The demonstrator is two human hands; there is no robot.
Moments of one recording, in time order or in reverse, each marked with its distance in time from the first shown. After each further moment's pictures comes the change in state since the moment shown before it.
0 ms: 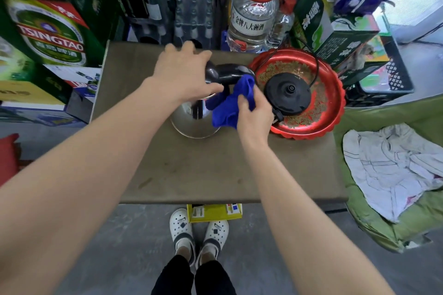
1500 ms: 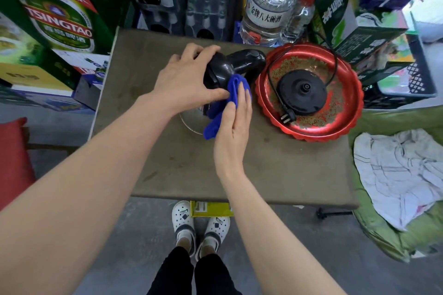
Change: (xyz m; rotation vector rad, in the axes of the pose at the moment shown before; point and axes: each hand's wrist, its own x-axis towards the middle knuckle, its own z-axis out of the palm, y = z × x) left_hand -0.016 -0.012 0.025 -0.354 0.023 -0.093; right_hand -0.056 0.009 0.044 0.207 -0.084 -0.089
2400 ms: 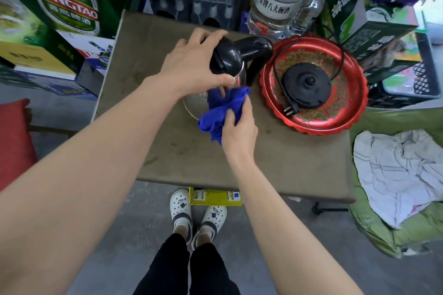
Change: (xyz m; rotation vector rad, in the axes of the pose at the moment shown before) left_hand -0.002 -0.001 0.002 -0.020 0.002 0.010; right_hand 0.001 0.016 -0.020 -0.297 -0.134 0.264
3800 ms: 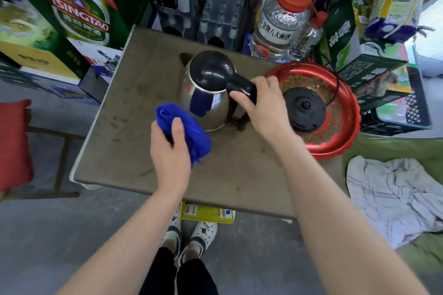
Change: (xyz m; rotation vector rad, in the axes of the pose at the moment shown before) left_hand -0.107 0.013 0.088 -1.040 0.727 -0.545; right_hand 0.085 -0.056 -0.063 -0.643 -0.153 -0.497
